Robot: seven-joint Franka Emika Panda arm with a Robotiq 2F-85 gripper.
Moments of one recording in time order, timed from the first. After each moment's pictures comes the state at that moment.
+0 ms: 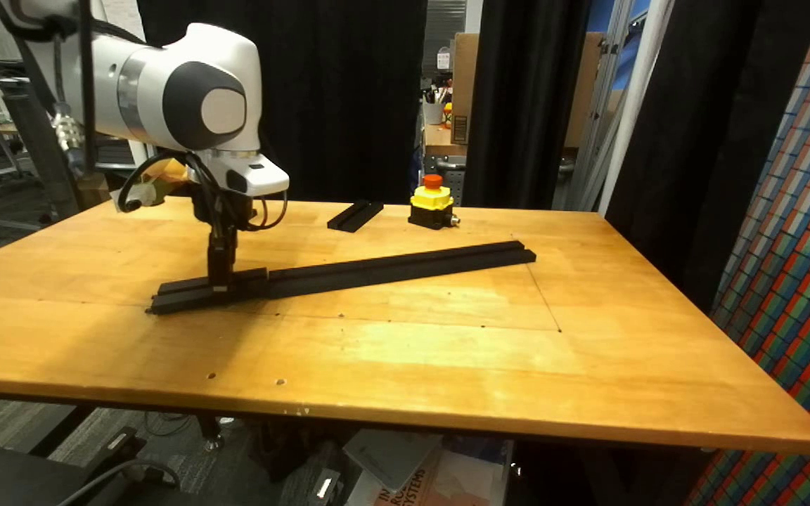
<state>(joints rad) 0.18 0.18 0.12 -2.48 0.27 2.59 1.06</state>
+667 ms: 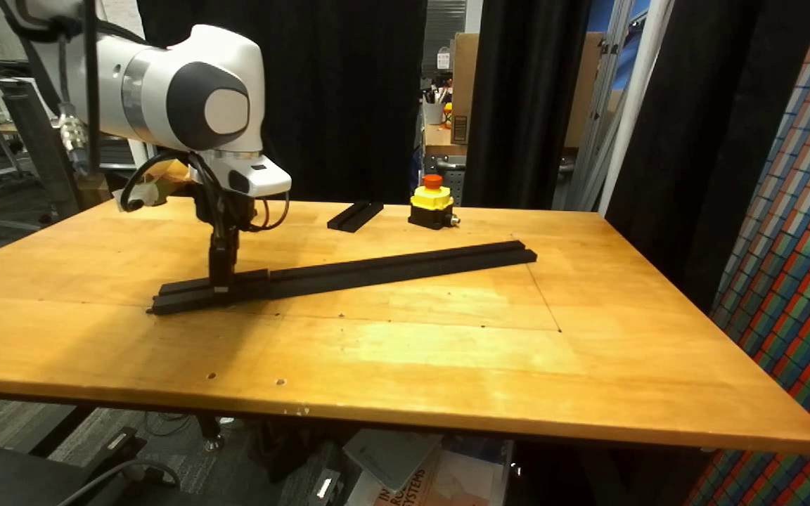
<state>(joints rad) 0.17 0.18 0.12 -2.47 0.27 2.57 1.06</state>
